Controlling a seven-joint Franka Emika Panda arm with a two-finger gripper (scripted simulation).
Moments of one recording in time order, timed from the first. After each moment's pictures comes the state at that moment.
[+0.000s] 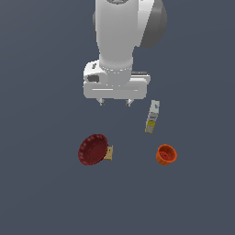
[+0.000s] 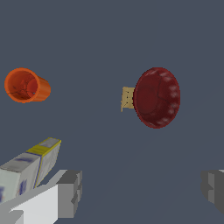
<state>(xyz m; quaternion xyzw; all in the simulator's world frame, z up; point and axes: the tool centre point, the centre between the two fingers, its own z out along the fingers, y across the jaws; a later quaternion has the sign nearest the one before) -0.012 -0.008 0.295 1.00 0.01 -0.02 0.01</state>
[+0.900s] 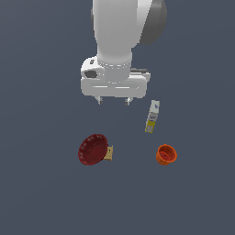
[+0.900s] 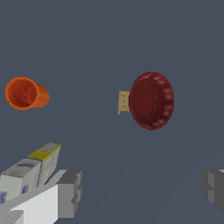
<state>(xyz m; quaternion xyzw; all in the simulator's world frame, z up) -0.007 -0.013 0.306 1.00 -0.01 -0.01 0.02</state>
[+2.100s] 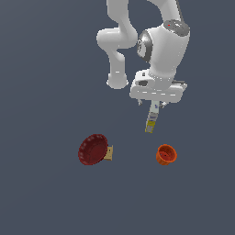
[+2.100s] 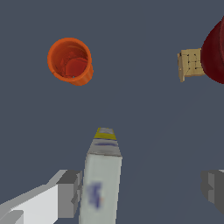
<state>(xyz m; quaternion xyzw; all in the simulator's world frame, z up) -0.074 0.151 0.226 1.00 -0.07 0.00 0.00</state>
